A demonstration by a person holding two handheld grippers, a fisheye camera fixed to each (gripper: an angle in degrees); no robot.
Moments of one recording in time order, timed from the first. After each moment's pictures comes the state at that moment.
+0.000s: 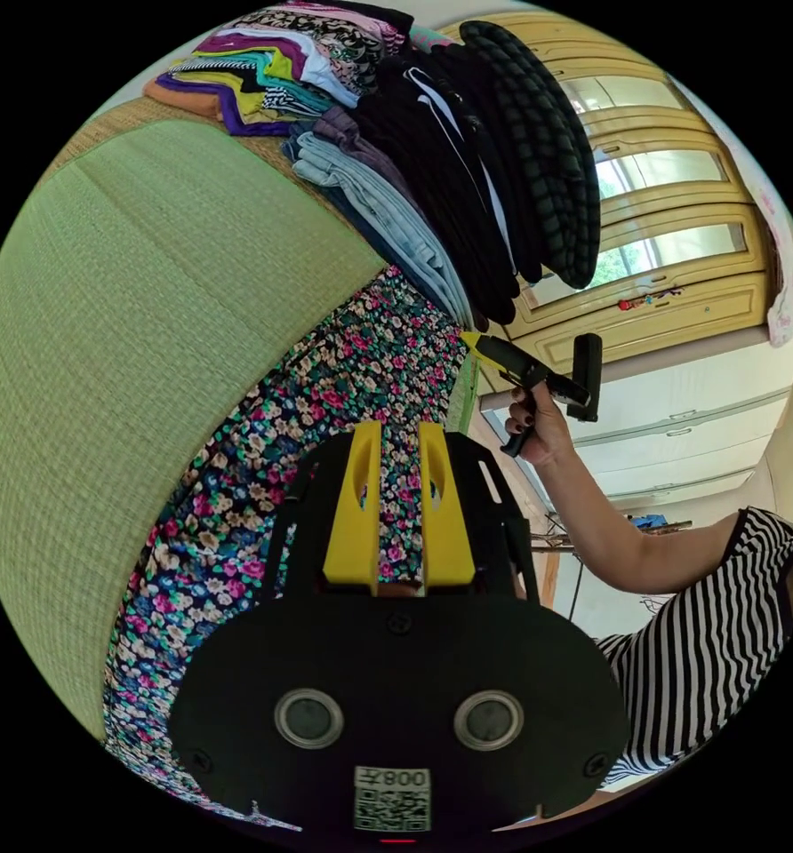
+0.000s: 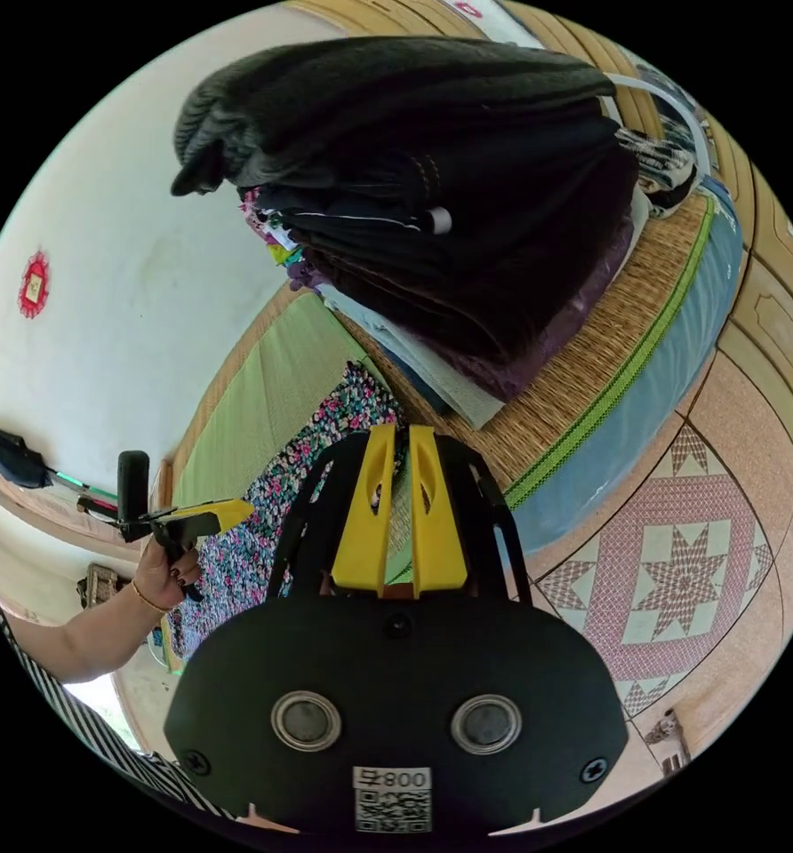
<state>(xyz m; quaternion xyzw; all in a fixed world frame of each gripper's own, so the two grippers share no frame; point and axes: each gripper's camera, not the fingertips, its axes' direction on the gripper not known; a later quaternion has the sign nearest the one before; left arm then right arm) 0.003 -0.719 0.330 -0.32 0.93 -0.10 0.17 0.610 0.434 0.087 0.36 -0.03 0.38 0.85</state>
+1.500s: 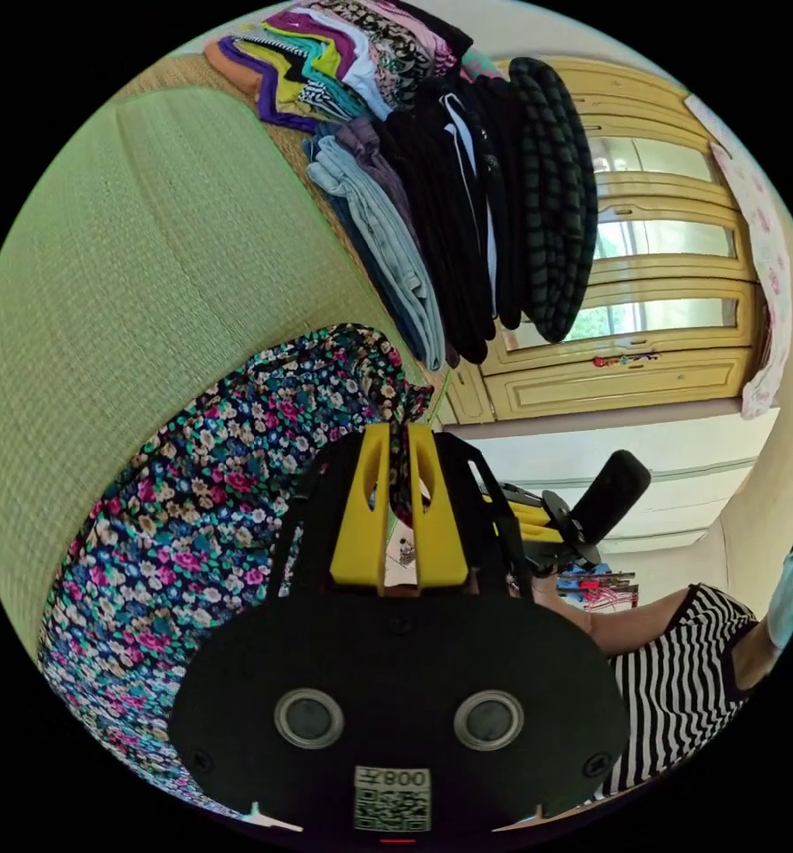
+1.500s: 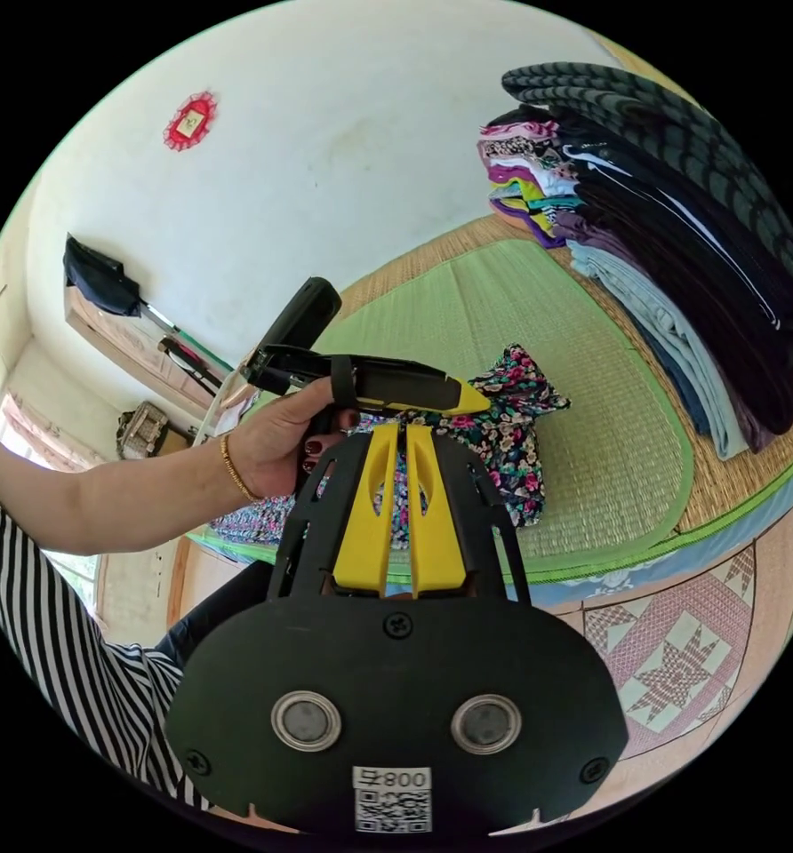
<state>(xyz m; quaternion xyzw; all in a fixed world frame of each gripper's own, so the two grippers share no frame) -0.001 -0.693 0.395 -0.38 0.90 -0.19 0.10 0.523 0.380 0.032 0.33 -0.09 0.13 0.93</state>
